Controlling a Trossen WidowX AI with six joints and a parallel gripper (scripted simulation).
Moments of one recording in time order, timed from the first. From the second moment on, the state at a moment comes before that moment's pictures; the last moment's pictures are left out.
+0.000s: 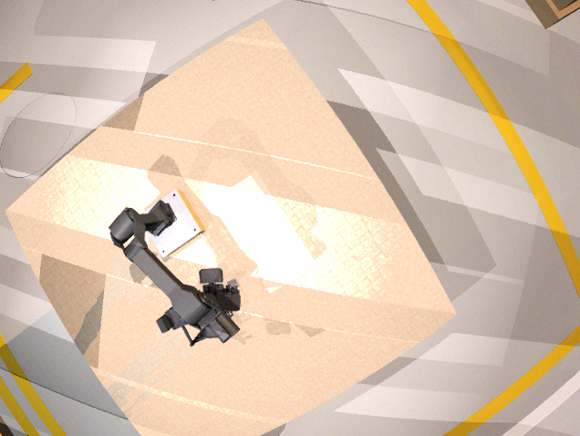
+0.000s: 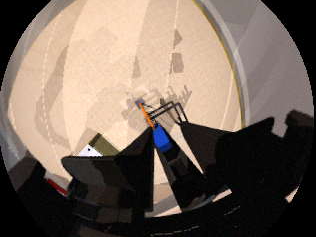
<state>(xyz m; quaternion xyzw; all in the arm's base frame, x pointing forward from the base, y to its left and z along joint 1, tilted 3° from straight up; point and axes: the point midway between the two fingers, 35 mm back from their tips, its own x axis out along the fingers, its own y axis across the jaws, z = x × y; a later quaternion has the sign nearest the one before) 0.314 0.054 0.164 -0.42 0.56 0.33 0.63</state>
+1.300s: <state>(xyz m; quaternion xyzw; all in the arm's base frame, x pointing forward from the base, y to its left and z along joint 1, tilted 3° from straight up) 0.302 0.018 0.122 -0.47 0.54 0.47 0.52</state>
